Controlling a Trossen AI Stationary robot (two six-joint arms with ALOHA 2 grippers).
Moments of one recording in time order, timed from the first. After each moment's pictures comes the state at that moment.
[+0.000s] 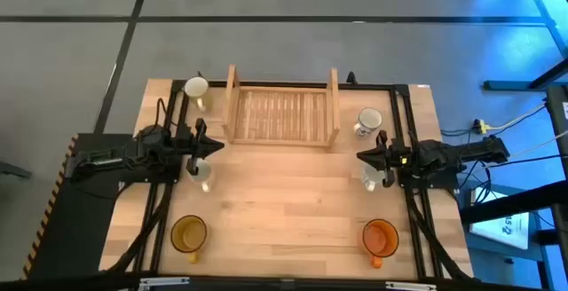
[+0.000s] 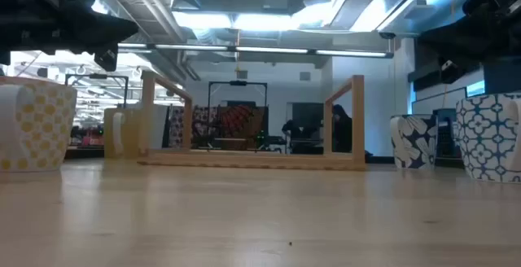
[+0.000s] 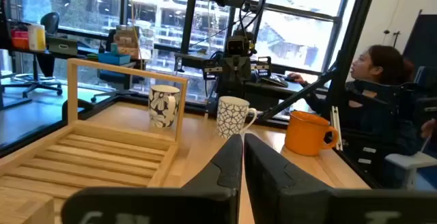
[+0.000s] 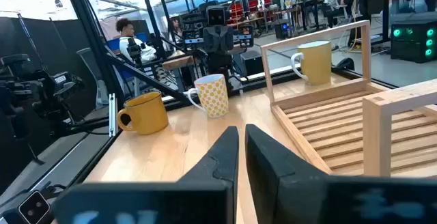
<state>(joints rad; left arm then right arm) 0.22 0.02 0.01 0.14 0.17 -0.21 0.21 0.02 0.01 0.05 0.22 0.23</state>
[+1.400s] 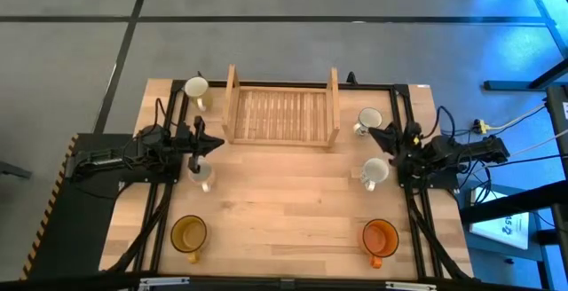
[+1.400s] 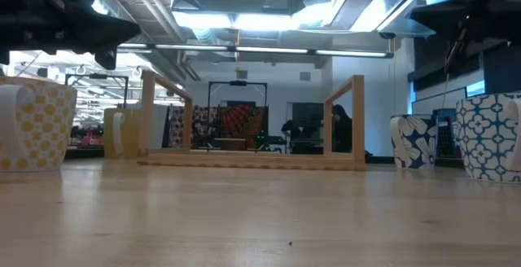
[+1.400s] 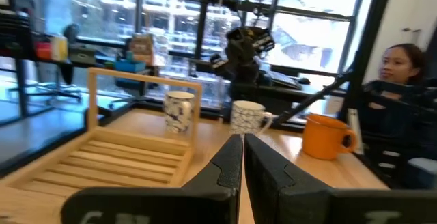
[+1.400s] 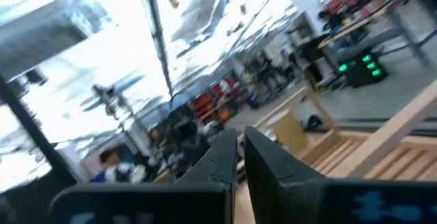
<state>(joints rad) 0.22 0.03 0.01 0.15 0.11 -0.16 0.21 0.02 0.01 0.37 0.56 0.47</state>
